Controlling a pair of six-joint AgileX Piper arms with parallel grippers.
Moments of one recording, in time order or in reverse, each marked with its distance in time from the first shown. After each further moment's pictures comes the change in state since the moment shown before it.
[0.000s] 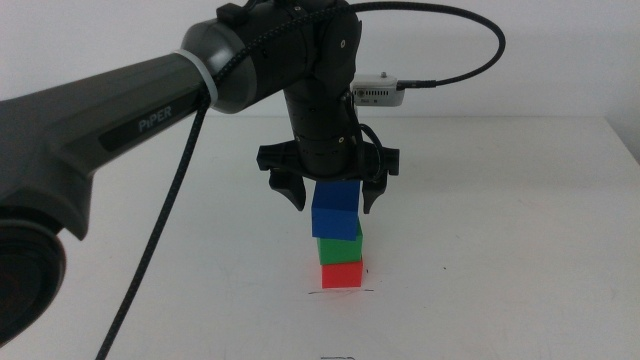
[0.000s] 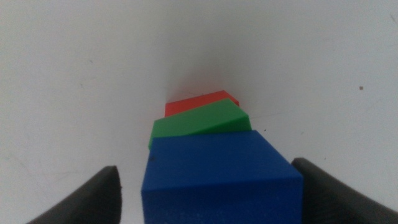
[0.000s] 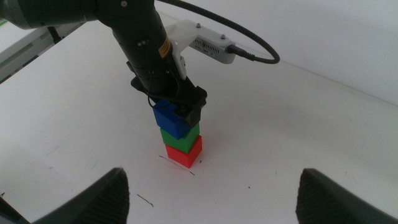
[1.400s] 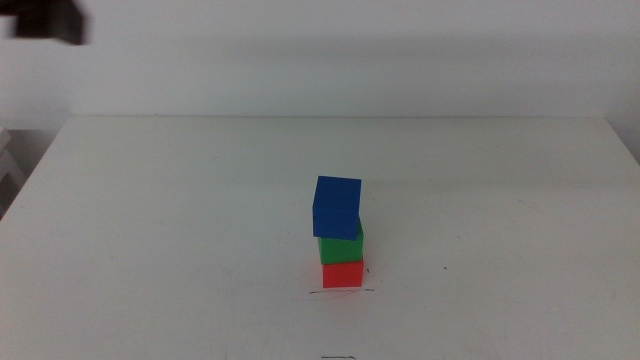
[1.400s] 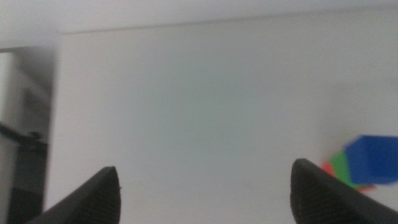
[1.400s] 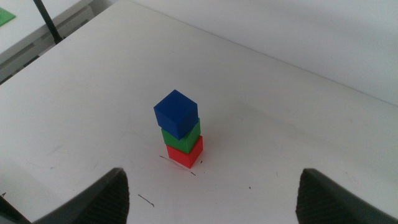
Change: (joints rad) left arm 0.303 -0.838 0.292 0.237 -0.018 0.226; right arm 0.000 0.000 0.000 0.000 0.000 0.000
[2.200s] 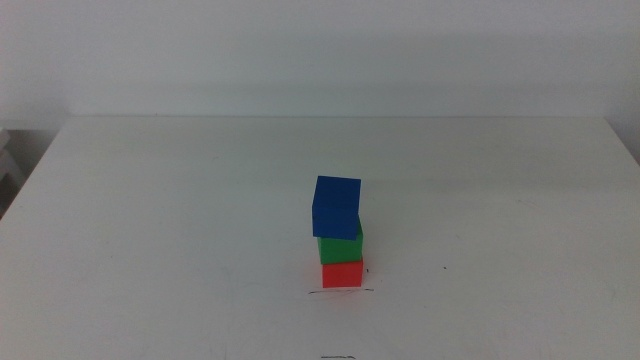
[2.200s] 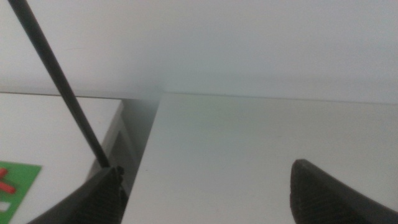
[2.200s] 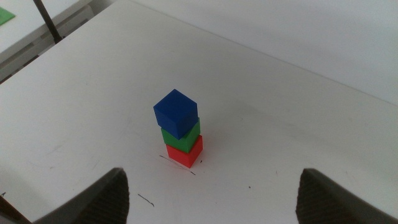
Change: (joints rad) left arm 0.220 -0.363 0.315 0.086 -0.250 0.004; right arm 0.000 0.000 0.000 0.000 0.000 0.000
